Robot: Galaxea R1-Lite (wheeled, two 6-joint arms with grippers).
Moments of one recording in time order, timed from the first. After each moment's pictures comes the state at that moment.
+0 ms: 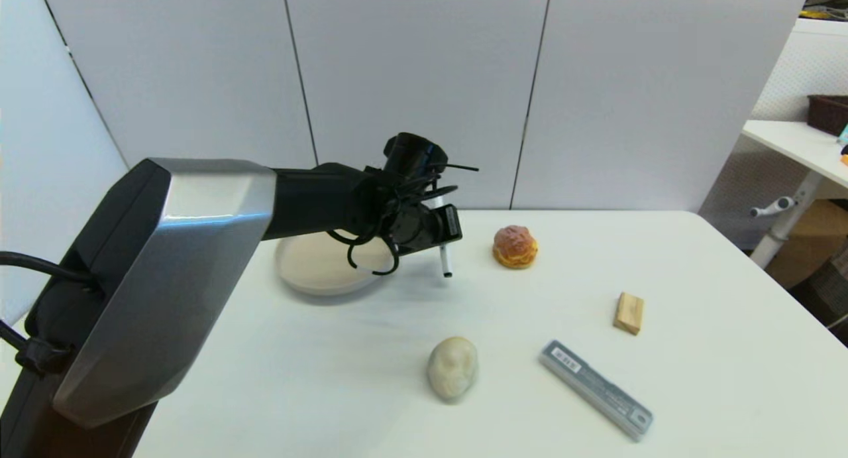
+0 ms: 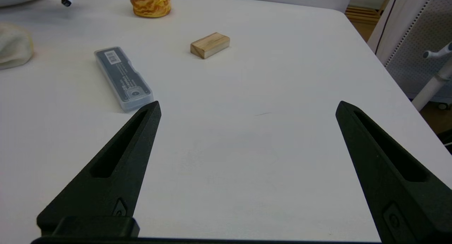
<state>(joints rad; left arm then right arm) -0.64 2.33 -1.97 0.31 -0.01 -0.58 0.00 0.00 0.00 0.01 0.05 -0.10</state>
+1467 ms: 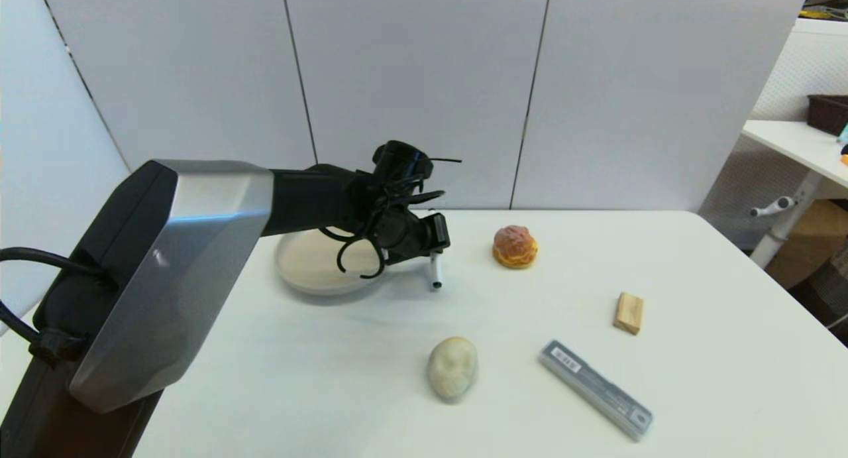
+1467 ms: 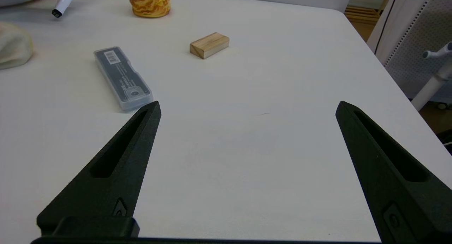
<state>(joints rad) -0.60 2.36 -1.98 0.39 -0.11 -0.59 0.00 0.00 0.00 0.01 0.05 -0.10</state>
